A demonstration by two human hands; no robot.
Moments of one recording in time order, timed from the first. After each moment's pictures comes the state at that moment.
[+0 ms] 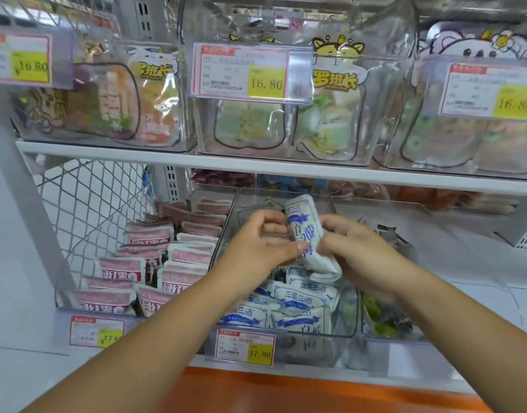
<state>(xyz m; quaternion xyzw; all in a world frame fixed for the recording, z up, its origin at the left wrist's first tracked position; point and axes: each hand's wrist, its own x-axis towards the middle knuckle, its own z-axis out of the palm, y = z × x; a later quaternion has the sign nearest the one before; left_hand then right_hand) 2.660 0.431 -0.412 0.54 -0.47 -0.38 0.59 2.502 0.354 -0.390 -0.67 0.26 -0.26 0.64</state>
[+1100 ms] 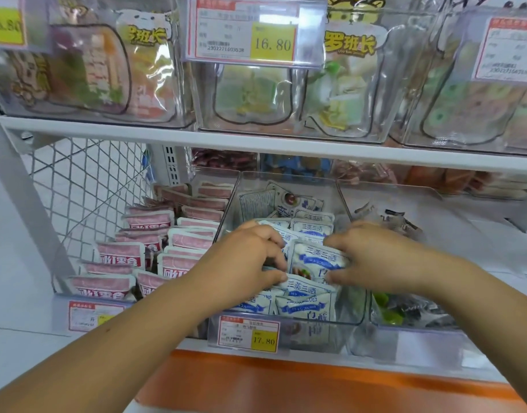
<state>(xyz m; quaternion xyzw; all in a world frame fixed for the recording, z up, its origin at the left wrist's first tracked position) 2.686 0.447 -0.428 0.65 -0.73 -0.05 0.21 2.489 0.355 -0.381 -0.94 0.33 0.05 -0.01</state>
